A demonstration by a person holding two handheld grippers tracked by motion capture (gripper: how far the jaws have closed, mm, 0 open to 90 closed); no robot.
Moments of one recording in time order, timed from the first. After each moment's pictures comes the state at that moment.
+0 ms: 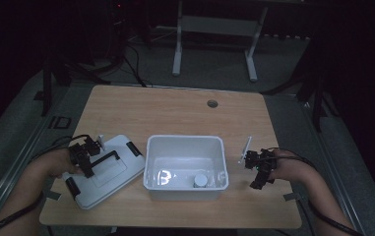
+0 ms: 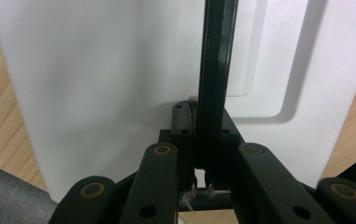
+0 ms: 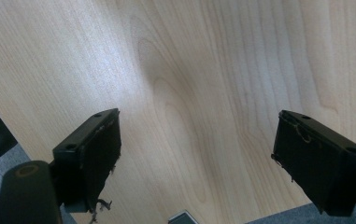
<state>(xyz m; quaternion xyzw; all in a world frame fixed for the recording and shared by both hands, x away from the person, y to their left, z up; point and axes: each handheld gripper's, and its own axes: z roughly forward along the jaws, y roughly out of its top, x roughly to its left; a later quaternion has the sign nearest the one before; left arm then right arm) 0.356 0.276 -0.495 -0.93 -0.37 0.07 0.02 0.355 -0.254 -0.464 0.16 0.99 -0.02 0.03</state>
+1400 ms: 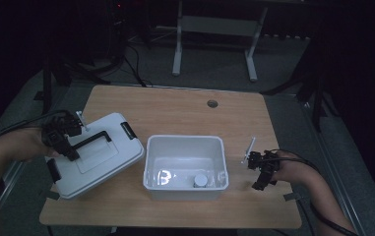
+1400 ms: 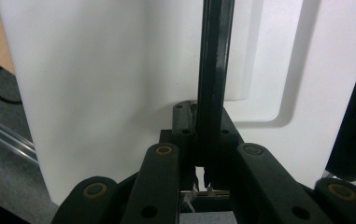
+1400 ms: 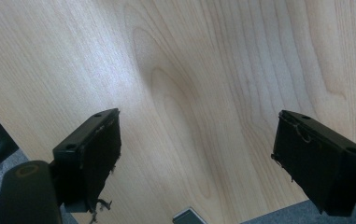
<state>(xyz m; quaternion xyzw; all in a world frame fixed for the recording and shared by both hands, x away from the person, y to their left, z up) 0.329 0.280 -0.359 -0.94 -0.33 0.01 -0.03 0.352 -0.263 -0.467 0.18 0.98 -0.02 0.03</state>
